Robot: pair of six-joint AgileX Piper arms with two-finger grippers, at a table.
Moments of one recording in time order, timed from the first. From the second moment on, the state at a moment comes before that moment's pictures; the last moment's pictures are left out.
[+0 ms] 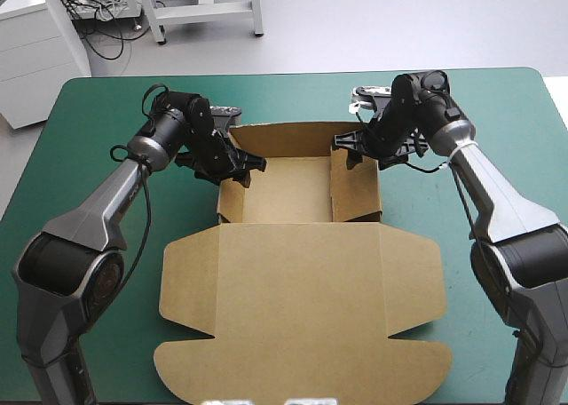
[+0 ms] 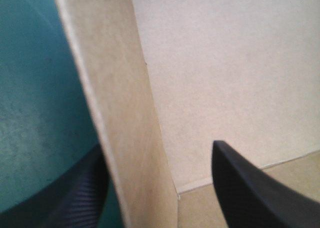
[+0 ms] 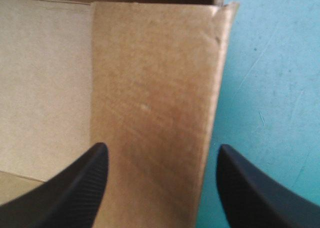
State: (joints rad) left arm -0.37 1.94 -1.79 -0.17 1.23 -0.13; right arm 0.32 1.95 -1.89 0.16 1.24 0.17
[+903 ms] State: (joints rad) left arm -0.38 1.44 -1.79 -0.04 1.26 -0.07; right arm 0.32 1.66 -1.89 0.13 1.24 0.20
